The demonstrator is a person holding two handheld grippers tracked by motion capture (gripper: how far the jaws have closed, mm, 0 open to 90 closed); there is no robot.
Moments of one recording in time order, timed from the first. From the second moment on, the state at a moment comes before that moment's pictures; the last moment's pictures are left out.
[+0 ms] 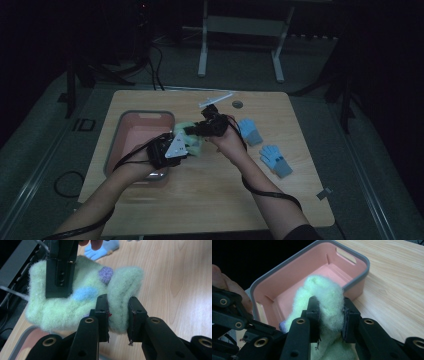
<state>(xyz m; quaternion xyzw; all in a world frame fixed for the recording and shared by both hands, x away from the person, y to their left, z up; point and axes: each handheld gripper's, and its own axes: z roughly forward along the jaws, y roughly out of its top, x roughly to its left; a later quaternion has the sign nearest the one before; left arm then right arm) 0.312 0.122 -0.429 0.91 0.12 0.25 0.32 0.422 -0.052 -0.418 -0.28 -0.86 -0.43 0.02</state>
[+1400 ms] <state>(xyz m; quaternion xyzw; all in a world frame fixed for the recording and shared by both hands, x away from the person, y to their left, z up) 0.326 0.230 -0.491 0.93 0.20 0.17 0.24 0.442 0.077 -0.488 -0.28 -0.88 -0.38 0.09</state>
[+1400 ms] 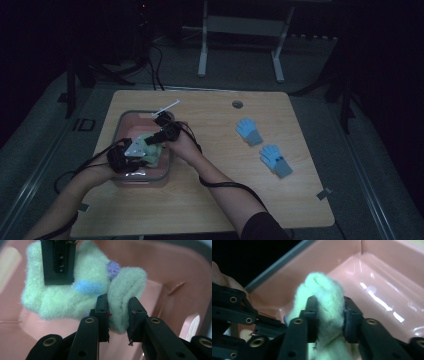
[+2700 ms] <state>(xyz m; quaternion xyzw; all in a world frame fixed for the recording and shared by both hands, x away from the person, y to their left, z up) 0.320 0.149 -0.444 0.90 0.22 0.15 0.33 0.406 -0.050 -0.443 -0.25 -0.87 -0.43 0.04</state>
